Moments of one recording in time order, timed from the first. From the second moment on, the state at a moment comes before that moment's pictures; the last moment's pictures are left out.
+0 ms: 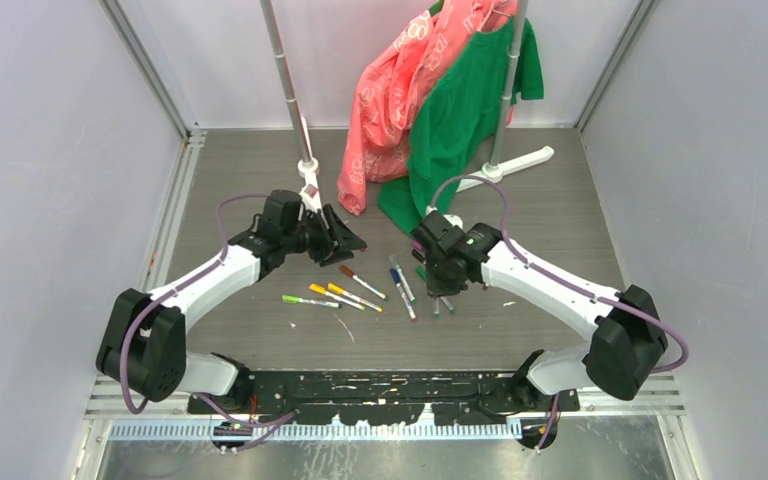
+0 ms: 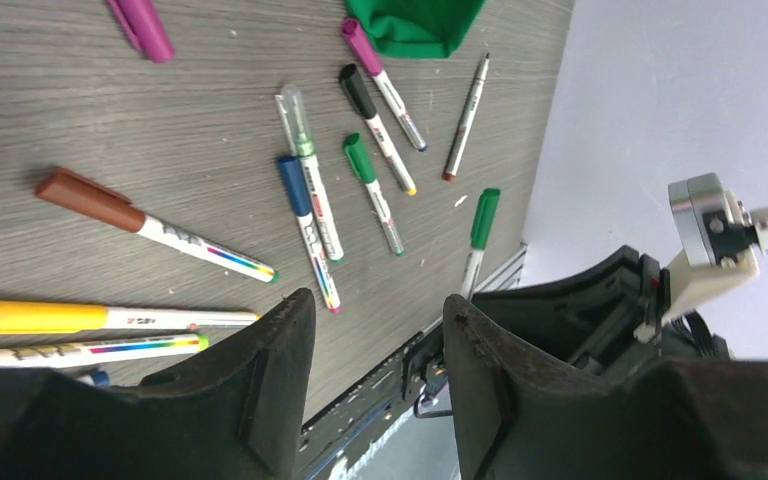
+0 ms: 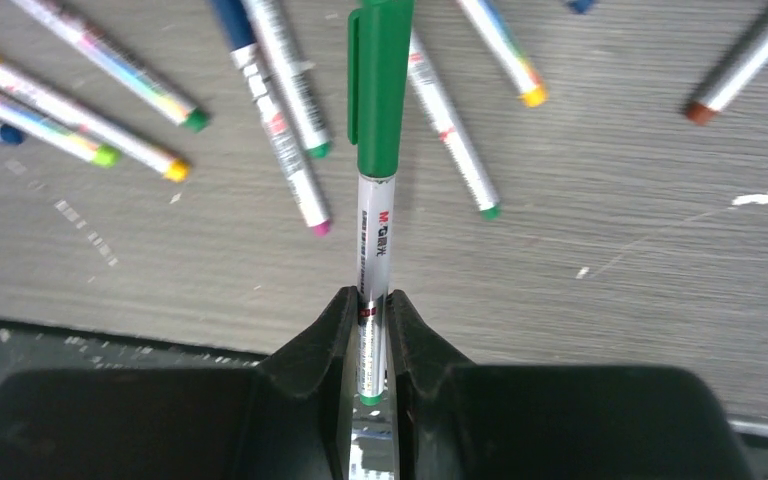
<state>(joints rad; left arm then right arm) -0.43 1.36 0.82 -0.11 0.47 -0.97 0.75 1.36 1.04 -0.91 0.15 0.70</state>
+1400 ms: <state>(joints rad) -0.57 1.34 0.77 0.01 0.45 -1.06 0.99 1.52 1.27 -0.71 0.02 0.81</state>
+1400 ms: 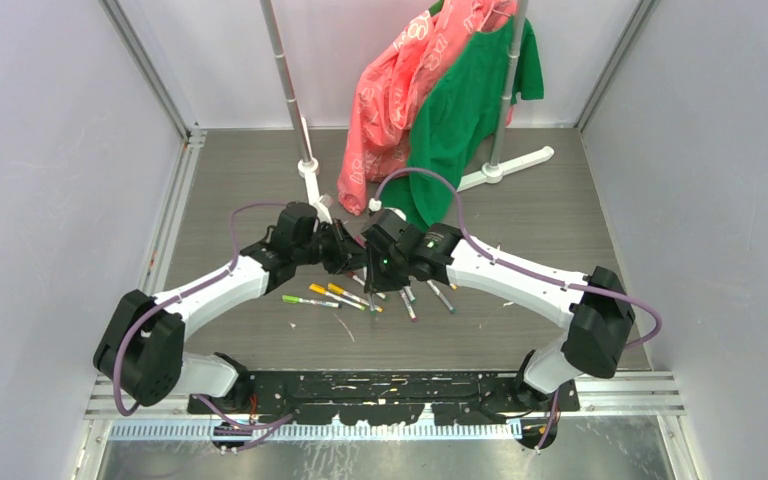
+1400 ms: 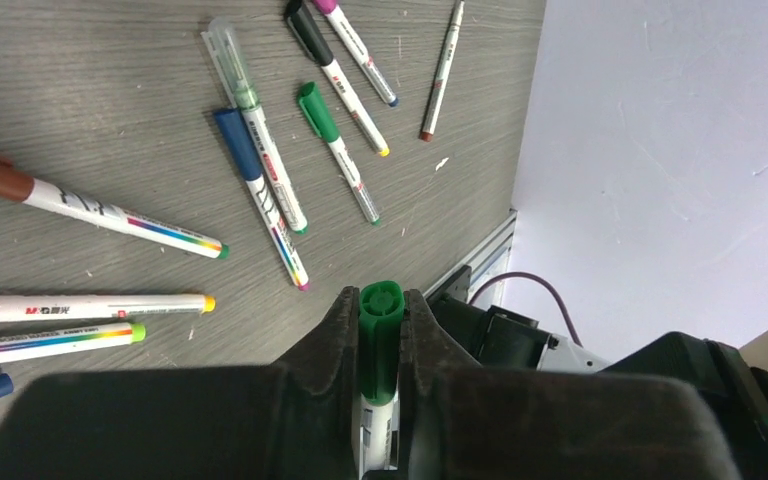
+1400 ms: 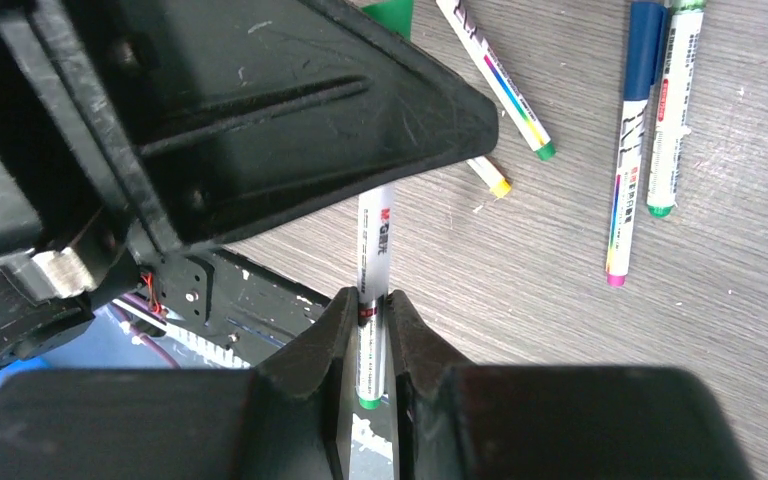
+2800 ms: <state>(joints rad) -0.52 1.37 0.81 -0.11 0.24 -1.08 1.00 1.51 1.08 -0.55 -0.04 0.83</state>
